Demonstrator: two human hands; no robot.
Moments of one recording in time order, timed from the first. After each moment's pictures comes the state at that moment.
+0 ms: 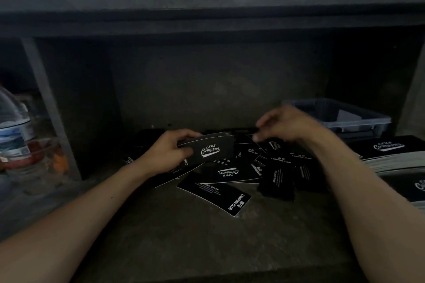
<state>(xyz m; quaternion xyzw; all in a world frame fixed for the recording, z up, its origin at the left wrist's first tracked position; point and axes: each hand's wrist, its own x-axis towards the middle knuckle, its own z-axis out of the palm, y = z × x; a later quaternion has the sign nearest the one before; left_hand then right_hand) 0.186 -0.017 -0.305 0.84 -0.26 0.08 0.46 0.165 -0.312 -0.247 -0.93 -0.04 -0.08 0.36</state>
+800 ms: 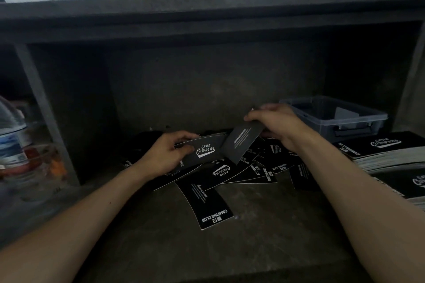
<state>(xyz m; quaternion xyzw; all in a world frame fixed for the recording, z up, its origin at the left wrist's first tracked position) 0.193 -0.018 -0.310 0.84 -0.25 0.09 0.48 0.175 -0.292 -0.257 -0.76 0.01 -0.13 0.64</state>
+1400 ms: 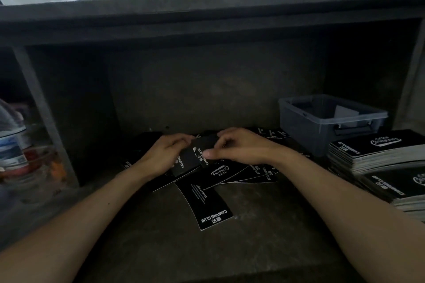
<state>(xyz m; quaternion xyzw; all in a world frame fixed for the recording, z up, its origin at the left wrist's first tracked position) 0.189 -0.020 -0.308 0.83 -0.22 0.08 0.50 0.165 -0.246 -0.285 -0.92 -0.19 -0.04 0.34</state>
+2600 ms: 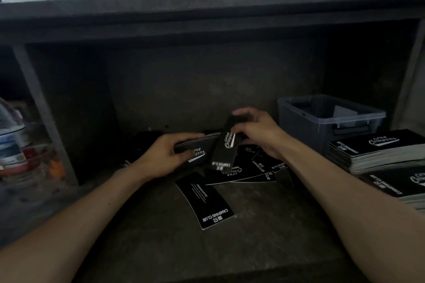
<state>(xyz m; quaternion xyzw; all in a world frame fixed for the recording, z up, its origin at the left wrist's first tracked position) 0.186 -0.014 -0.308 0.84 -0.32 0.10 0.42 0.180 -0.266 -0.278 -0.74 -0.08 -0.07 0.66</state>
